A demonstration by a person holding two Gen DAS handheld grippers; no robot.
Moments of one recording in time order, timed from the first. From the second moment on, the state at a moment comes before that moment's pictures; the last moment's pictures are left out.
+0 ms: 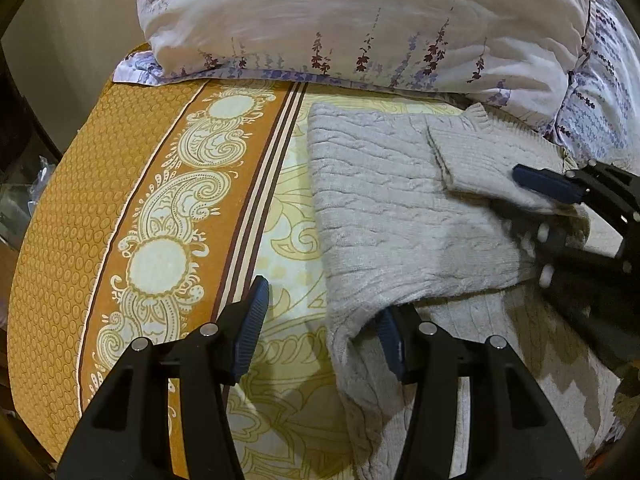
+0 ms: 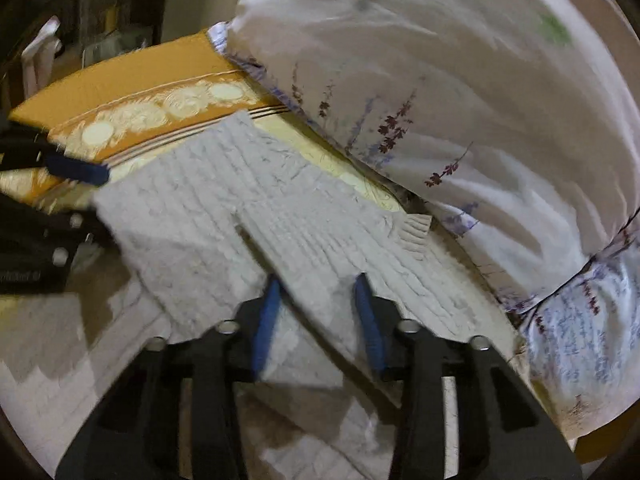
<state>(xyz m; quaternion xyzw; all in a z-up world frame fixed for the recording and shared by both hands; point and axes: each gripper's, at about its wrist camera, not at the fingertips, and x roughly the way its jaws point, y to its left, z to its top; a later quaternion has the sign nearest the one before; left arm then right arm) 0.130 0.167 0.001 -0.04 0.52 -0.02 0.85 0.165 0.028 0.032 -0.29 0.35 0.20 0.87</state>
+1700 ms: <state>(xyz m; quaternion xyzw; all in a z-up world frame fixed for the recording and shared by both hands) 0.046 0.192 0.008 -0.18 0.53 -0.14 0.82 0.035 -0.347 -0.001 0.30 0.40 0.05 0.86</state>
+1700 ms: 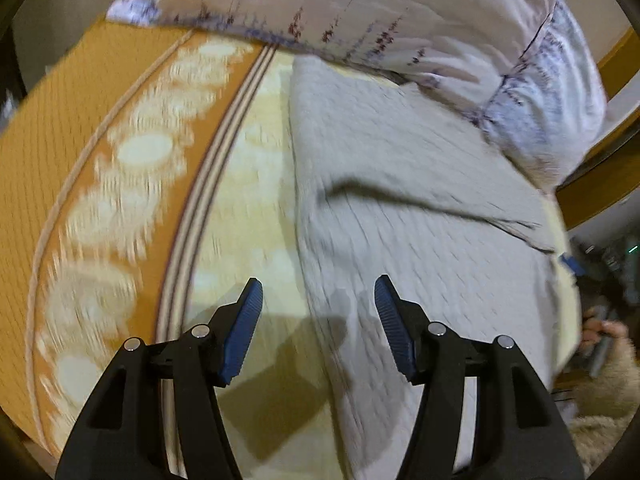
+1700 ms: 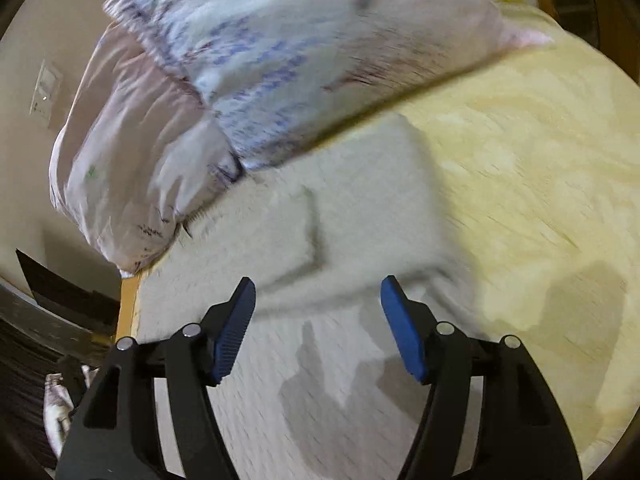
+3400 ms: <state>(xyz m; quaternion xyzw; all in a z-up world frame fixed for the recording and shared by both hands) -0.068 0.140 -0.005 -0.28 0.66 -0.21 0.67 -0.072 -0.306 -0.080 0.32 0.56 0.34 0.68</state>
